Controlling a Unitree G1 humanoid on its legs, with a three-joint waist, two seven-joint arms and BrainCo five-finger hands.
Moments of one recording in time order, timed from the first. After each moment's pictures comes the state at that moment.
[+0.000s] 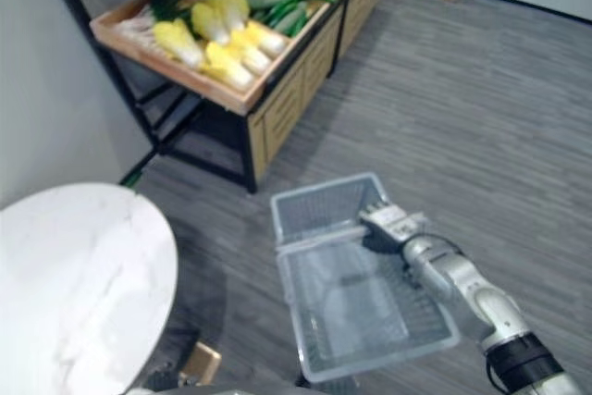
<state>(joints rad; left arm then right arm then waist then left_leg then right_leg) 0.06 0.17 0.00 1.22 0.18 -0.08 0.11 -0.01 -0.83 0.25 0.01 -0.70 -0.30 -0.02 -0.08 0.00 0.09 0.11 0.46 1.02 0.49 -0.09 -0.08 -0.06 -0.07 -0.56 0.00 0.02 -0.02</state>
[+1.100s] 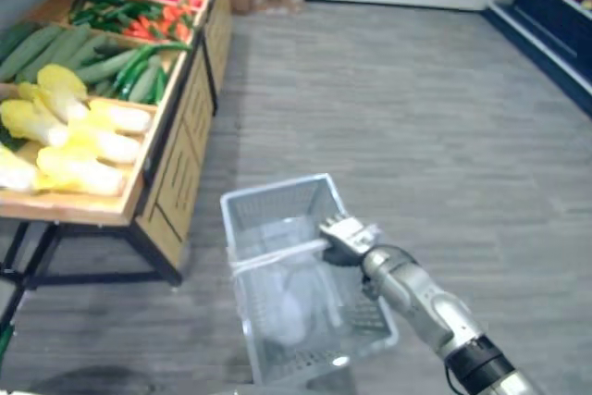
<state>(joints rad) 0.15 0.20 -0.05 1.17 0.18 -0.08 0.15 -0.07 -0.69 0.40 0.01 -0.70 -0.31 -0.04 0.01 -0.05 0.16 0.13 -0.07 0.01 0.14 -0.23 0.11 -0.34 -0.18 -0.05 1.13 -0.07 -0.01</state>
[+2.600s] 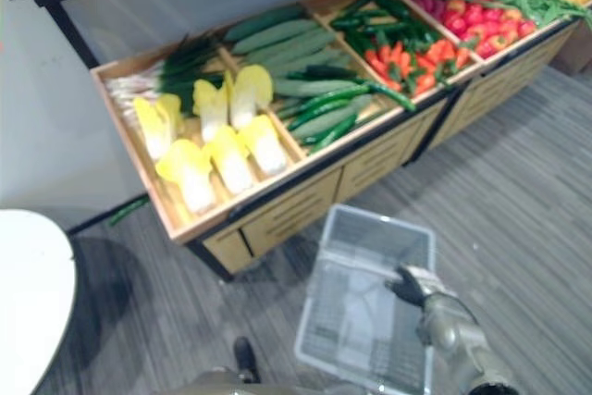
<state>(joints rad) 0.19 0.13 0.09 1.16 0.14 -0.05 0.17 0.11 -0.54 0.03 0.51 -0.70 -0.20 -0.08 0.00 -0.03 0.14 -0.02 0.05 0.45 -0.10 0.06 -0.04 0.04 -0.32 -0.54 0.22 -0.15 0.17</state>
